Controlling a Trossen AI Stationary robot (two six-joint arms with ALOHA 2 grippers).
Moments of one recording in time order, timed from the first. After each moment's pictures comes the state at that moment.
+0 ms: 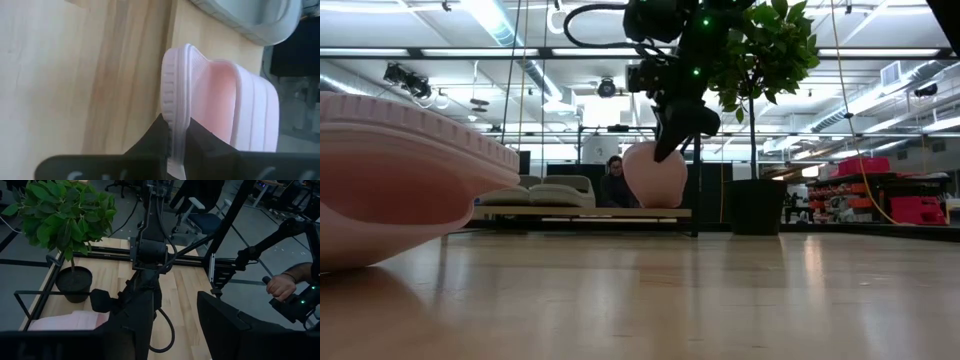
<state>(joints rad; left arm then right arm) 0.66 1.39 2.12 -1.25 0.78 0.20 -0.11 1.92 1.55 -0.74 0.40 -0.42</state>
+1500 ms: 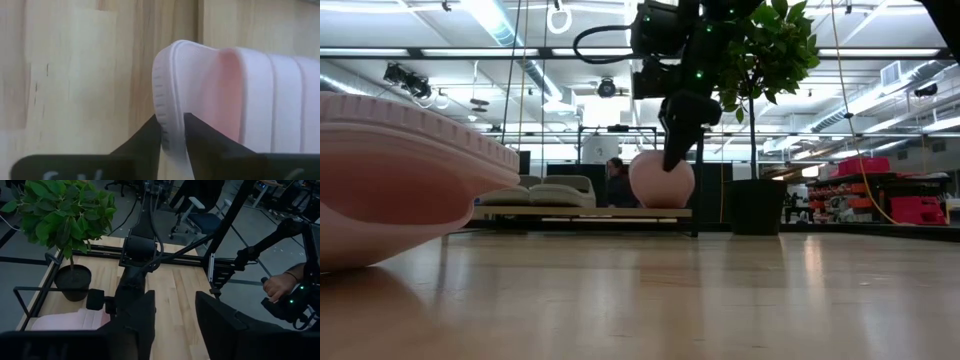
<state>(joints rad) 0.66 1.39 2.12 -1.26 0.78 0.19 -0.18 1.92 1.55 -0.81 0.15 -0.24</state>
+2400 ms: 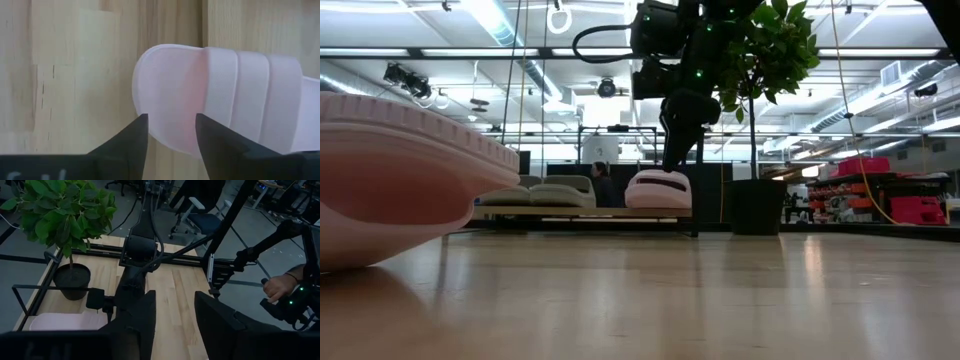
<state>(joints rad) 0.66 1.39 2.12 -1.26 0.78 0.18 -0.17 1.92 1.55 -0.81 0.14 -0.21</state>
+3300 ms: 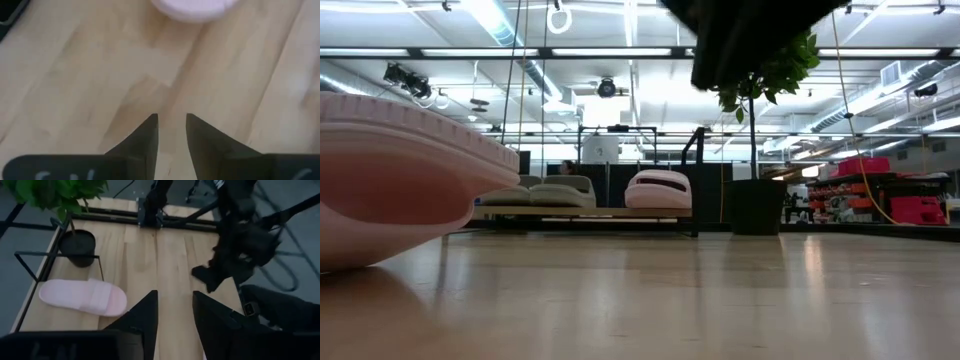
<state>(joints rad) 0.38 1.39 2.12 -1.36 0.42 0.12 0.47 1.92 1.55 -0.74 0.20 -0.08</state>
